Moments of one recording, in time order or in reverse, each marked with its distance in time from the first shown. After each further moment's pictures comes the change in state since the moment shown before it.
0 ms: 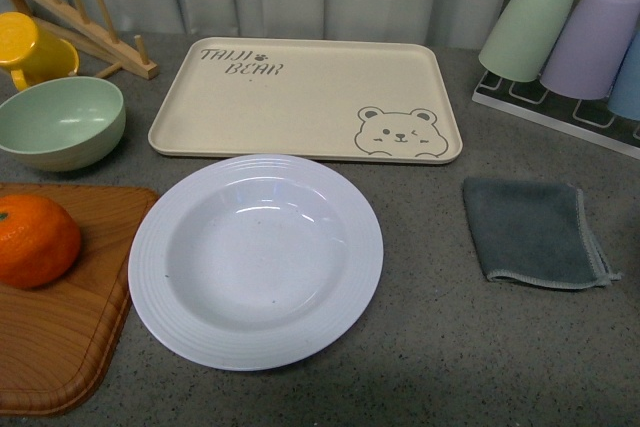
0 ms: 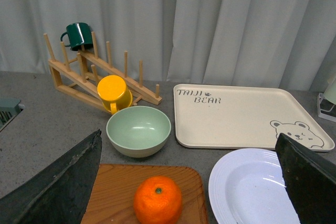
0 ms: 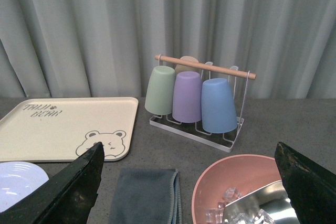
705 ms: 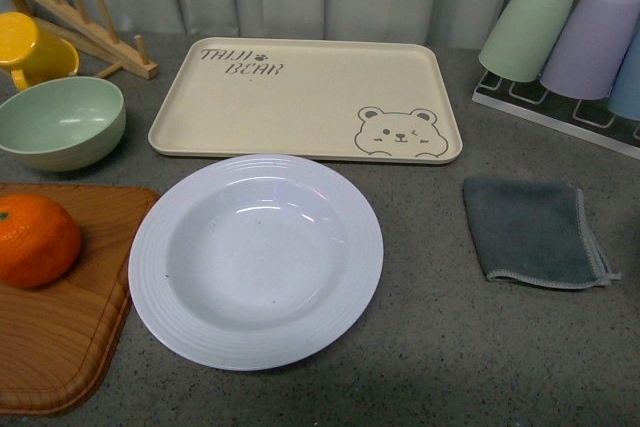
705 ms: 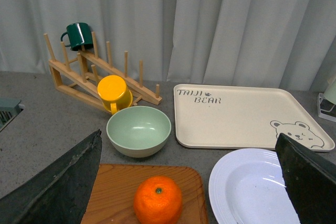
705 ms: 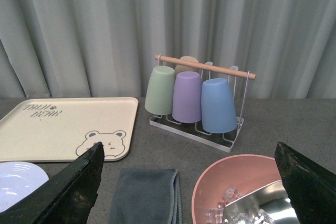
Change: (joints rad) left arm 0.000 0.000 0.000 0.000 0.000 0.000; right arm 0.000 0.000 0.000 0.000 0.000 0.000
